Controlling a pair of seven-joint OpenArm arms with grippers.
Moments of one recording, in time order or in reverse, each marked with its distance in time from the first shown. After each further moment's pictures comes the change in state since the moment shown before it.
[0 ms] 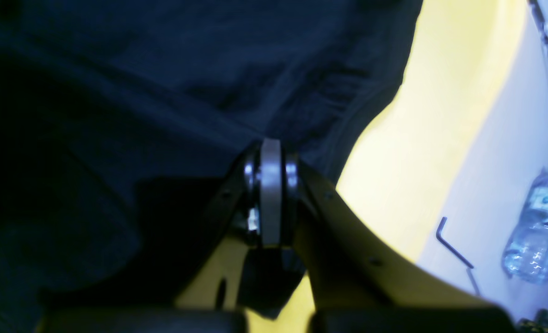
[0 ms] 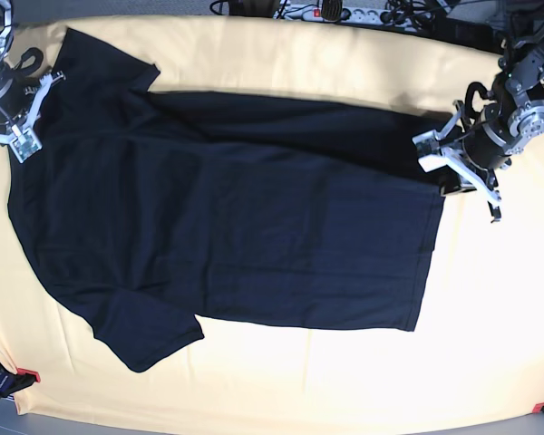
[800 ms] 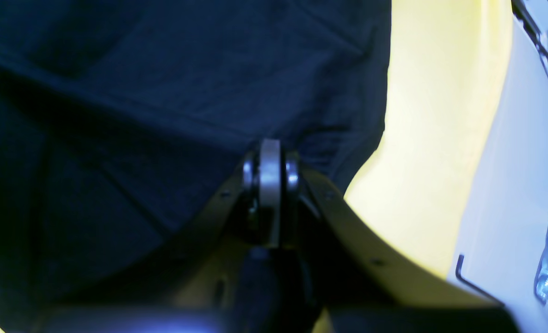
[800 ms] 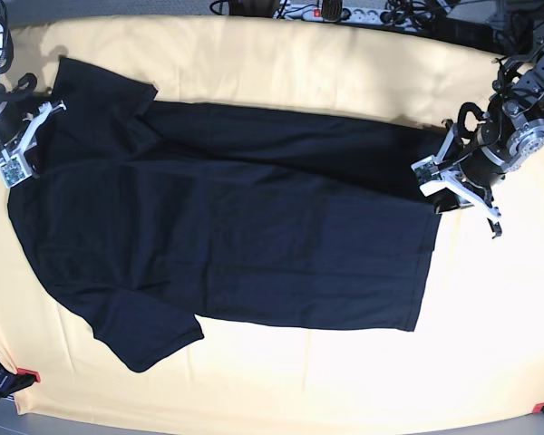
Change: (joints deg) left arm -4.1 3.7 0.0 -4.4 -5.2 2.5 -1.9; right arm 5.4 0.0 0.0 -2.9 5.6 -2.4 4.5
